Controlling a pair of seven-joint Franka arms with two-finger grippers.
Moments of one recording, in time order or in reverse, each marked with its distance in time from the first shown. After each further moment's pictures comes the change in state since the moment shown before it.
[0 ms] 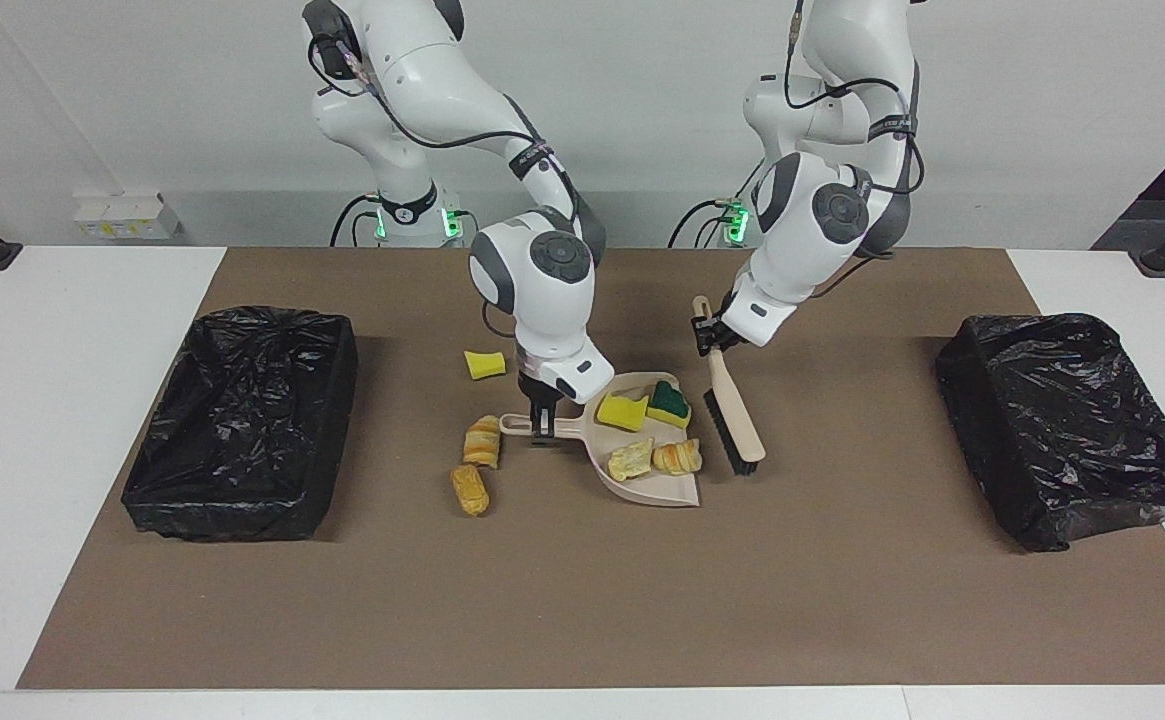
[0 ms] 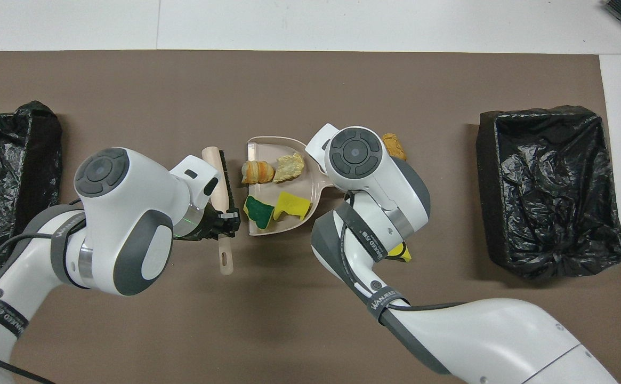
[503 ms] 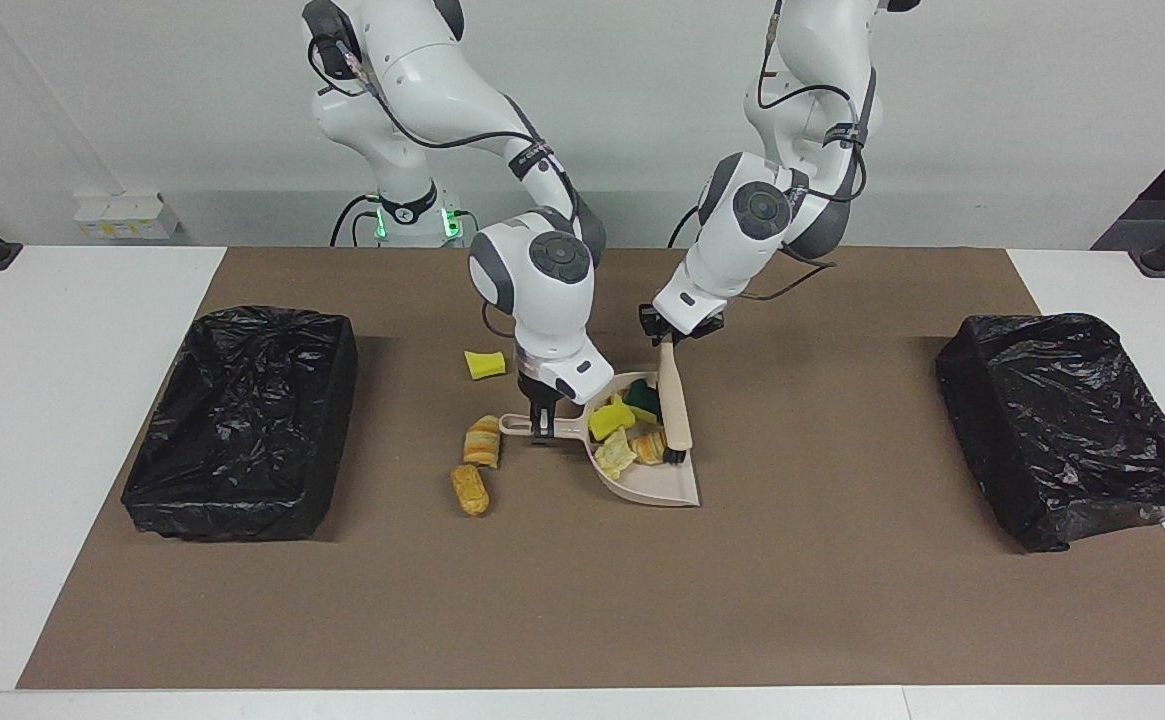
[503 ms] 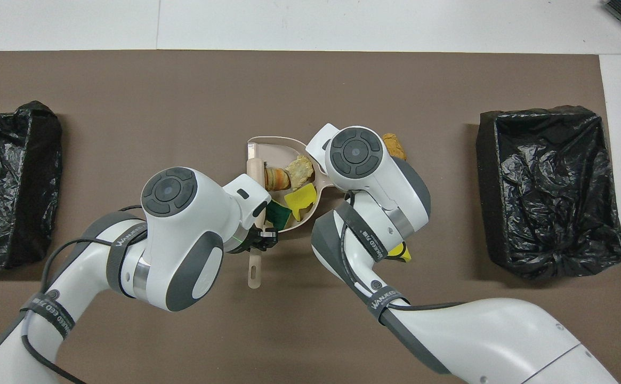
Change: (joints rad) left arm -0.102 0.019 -0.001 0.014 0.024 0.030 0.018; right arm -0.001 0.000 0.000 -0.001 0.003 0.000 0.000
